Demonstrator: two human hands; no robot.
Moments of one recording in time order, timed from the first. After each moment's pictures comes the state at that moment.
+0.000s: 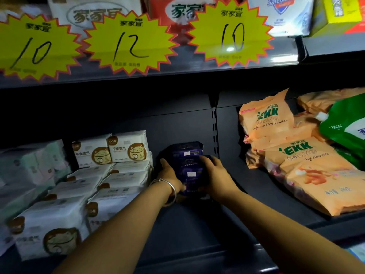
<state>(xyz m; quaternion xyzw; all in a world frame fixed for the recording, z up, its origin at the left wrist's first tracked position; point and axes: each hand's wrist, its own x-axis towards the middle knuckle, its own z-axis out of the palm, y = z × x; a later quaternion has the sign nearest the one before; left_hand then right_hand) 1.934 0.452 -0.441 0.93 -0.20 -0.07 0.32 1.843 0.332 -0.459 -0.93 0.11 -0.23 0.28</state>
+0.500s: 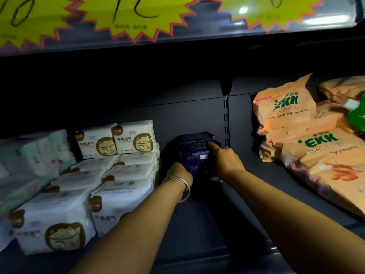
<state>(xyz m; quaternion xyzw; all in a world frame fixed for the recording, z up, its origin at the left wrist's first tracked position) 1.941 0.440 -0.455 0.94 -0.14 -0.03 0.31 1.886 0.319 -0.448 -0.95 0.20 -0.18 0.18</state>
